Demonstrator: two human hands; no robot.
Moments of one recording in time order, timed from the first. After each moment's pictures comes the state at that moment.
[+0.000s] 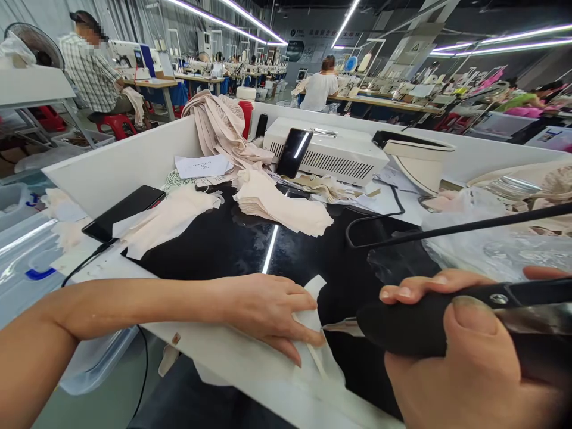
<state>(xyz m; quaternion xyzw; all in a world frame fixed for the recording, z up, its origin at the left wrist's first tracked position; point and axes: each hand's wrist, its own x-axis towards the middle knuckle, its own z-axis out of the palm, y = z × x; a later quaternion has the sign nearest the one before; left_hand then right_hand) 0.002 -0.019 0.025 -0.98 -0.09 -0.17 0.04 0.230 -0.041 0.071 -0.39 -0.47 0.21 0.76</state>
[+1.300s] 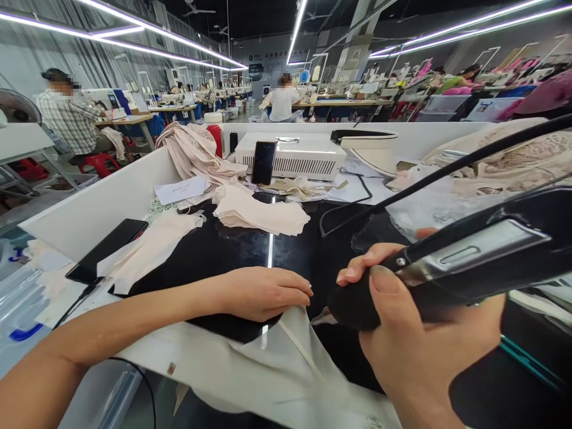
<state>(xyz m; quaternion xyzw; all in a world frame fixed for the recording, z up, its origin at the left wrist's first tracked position) -0.003 0.018 0.031 -0.98 -0.07 -0.18 -0.08 0.202 -0.050 0.084 -0.33 -0.45 0.20 0.81</state>
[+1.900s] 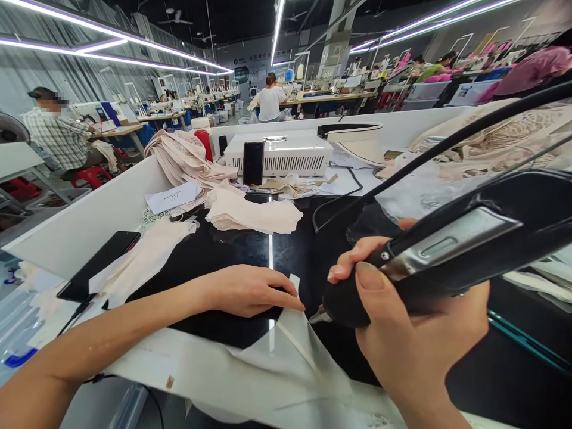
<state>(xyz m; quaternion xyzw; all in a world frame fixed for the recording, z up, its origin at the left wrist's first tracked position) -0.024 0.028 0.036 -0.98 -0.08 -0.10 -0.11 0.202 -0.053 0.077 -0.33 -0.48 0.19 0.79</state>
